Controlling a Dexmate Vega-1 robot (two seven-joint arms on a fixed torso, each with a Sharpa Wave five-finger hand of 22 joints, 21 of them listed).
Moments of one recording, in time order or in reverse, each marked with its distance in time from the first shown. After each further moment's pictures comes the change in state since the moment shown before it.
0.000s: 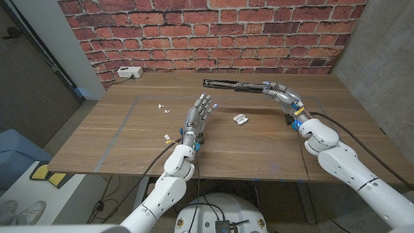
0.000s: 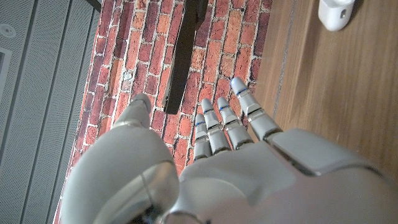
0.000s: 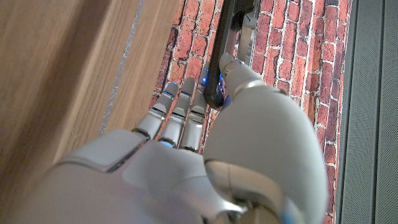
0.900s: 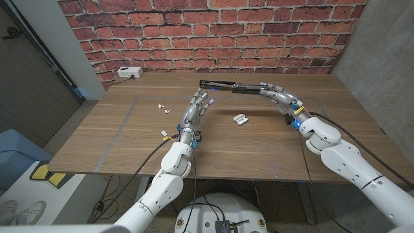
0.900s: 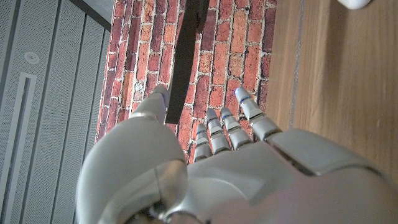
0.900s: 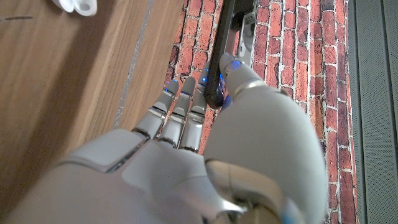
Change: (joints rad) left arm -0.025 0.025 -0.003 0.022 0.064 -0.046 -0.026; left_hand 0.148 0.124 0.054 -0.029 0.012 -0.165 -0.094 0.000 -0.006 -0.186 -0.029 0.000 -0.051 -0.161 0.003 -0.005 -0.008 -0.128 0.015 -0.085 0.000; right arm -0.001 -0.032 0.010 -0.036 0.101 -0.080 0.056; right_hand -0.008 0.003 -0.001 -0.006 0.039 -0.008 0.015 -0.019 -0.004 0.006 0.006 0.000 0.000 0.007 0.004 0.007 0.035 0.060 -0.027 0.025 0.002
